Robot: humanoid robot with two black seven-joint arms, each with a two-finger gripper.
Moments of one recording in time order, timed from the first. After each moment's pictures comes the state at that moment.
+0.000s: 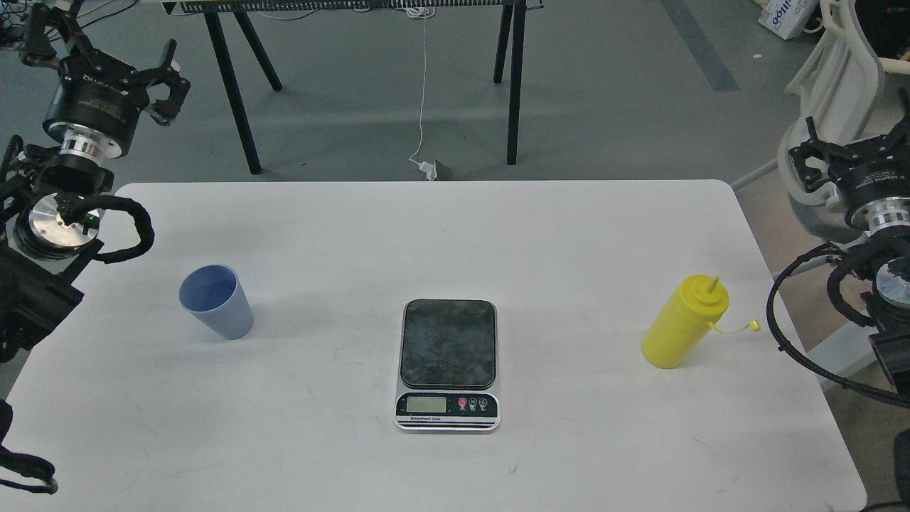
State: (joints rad) left arm -0.87 0.49 -0.66 -0.60 -0.30 -0.49 -0.42; right arm 0.66 -0.43 1.11 0.52 0.23 0.49 0.20
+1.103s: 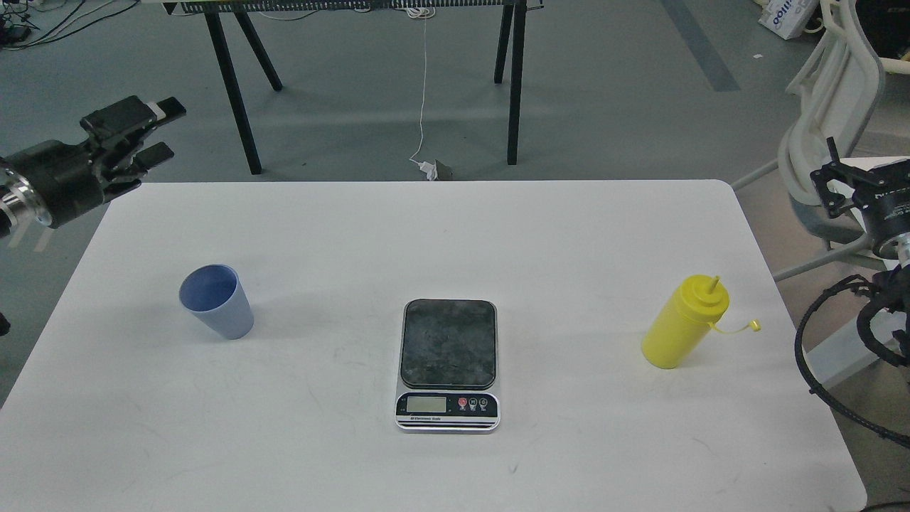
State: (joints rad) left arm -0.71 0.90 -0.63 -1.01 0.99 -0.36 -0.47; right arm 0.46 -0.52 1.19 0.73 0.23 0.49 0.21
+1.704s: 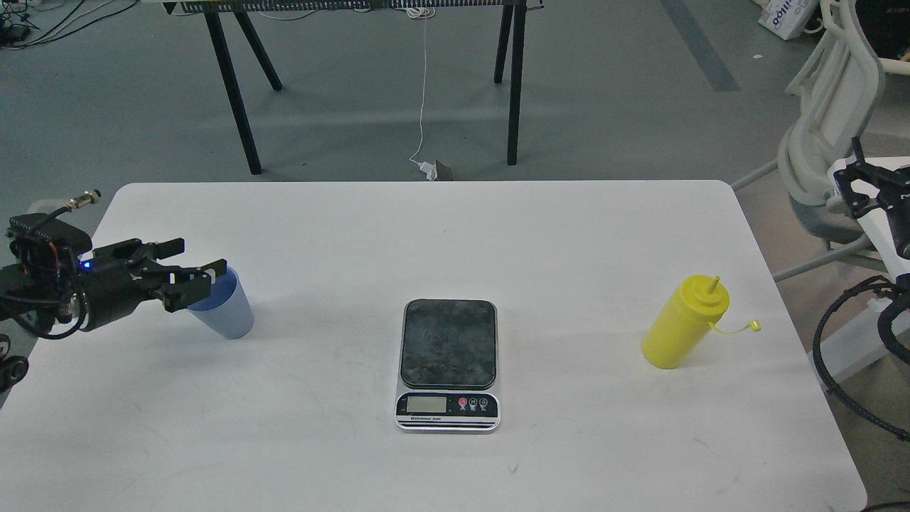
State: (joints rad) left arm -0.66 0.82 -0.24 -0.90 1.75 0.19 -0.49; right arm 0.44 -0.55 1.22 0.73 0.23 0.49 0.21
